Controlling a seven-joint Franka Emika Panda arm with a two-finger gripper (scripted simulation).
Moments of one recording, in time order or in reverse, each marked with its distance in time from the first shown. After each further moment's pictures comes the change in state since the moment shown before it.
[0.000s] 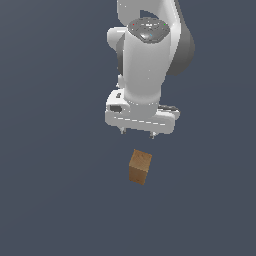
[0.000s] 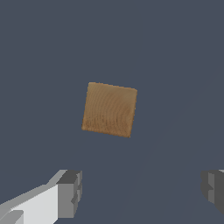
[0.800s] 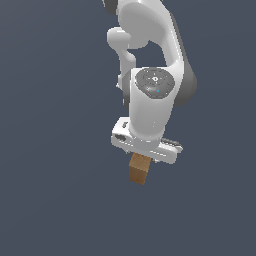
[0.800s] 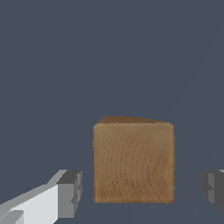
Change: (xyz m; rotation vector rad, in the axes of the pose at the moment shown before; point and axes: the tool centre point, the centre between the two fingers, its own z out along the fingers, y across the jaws) arm 0.048 -0.023 0.061 0.000 -0.011 0.157
